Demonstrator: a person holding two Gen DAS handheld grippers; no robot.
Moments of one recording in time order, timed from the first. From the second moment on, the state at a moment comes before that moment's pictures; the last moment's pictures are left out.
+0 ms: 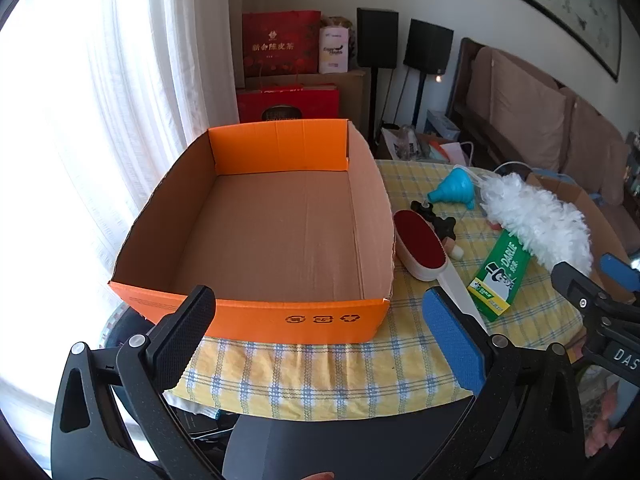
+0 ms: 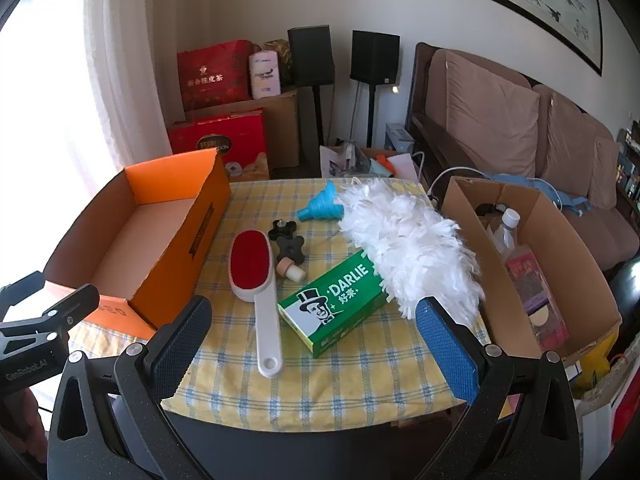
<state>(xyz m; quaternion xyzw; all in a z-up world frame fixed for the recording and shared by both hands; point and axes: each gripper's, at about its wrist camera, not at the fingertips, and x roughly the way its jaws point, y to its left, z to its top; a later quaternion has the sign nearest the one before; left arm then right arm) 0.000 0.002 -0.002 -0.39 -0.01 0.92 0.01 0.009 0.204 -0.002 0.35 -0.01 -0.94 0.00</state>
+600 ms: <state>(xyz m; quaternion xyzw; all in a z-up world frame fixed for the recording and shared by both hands) -0.003 0.012 -0.004 -0.39 0.00 0.92 0.02 0.009 0.207 -0.005 0.35 -0.01 -0.94 0.00</state>
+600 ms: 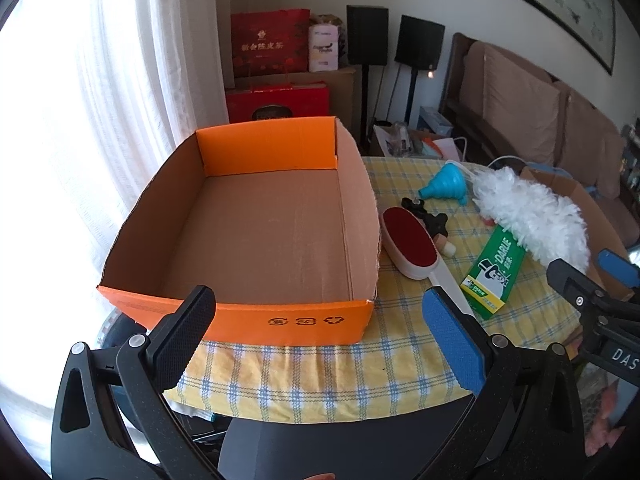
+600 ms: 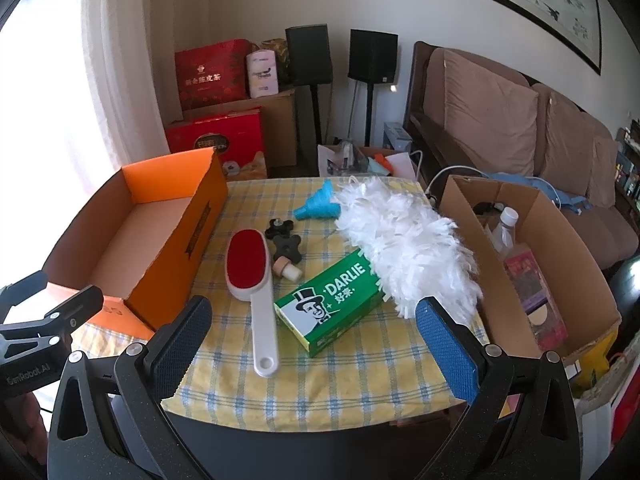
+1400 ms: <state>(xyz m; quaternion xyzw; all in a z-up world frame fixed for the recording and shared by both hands) -0.032 0.057 0.003 -0.38 0.02 0.92 0.07 -0.001 0.237 -0.005 0.35 -0.01 -0.93 -0.02</state>
